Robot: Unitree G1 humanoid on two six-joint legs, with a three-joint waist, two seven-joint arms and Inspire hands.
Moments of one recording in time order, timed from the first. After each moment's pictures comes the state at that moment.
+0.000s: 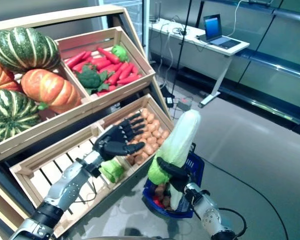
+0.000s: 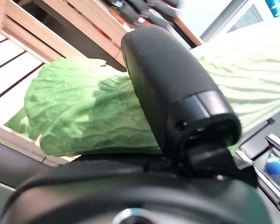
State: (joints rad) left arm -0.12 0.39 -0.18 0.19 -0.70 -0.11 -0.27; right arm 0.07 -0.34 0.12 0.36 1.03 0.16 0.37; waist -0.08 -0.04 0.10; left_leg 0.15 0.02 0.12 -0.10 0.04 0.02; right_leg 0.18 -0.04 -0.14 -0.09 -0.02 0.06
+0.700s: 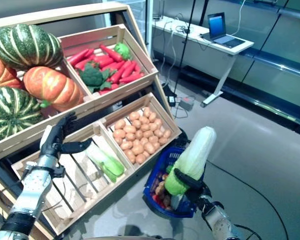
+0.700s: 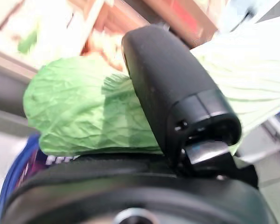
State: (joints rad) left arm -0.11 0.63 -0.05 0.42 0.00 -0.26 0.17; right arm 0.02 -0.41 0.03 0.72 1.03 0.16 0.24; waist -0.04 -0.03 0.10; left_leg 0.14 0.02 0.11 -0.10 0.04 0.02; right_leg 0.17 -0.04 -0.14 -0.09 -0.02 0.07
